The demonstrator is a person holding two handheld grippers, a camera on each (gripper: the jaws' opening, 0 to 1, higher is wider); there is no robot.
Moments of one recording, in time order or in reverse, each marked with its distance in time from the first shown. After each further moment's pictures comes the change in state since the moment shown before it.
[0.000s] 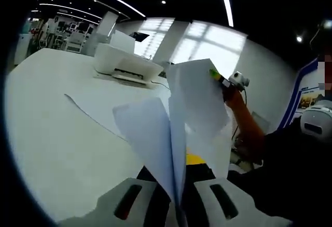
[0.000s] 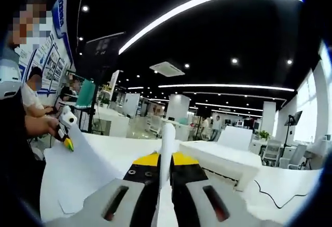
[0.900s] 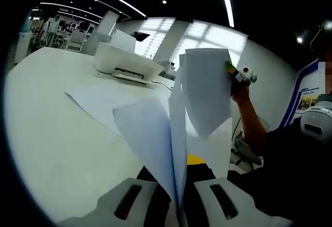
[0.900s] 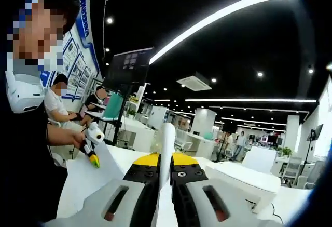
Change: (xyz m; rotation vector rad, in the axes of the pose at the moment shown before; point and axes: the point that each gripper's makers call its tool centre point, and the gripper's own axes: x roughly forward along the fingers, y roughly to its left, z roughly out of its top) left arm -0.001 0.001 -0.002 -0.006 0.002 -0.002; right arm 0.003 0.057 0.055 -0.050 -0.113 0.249
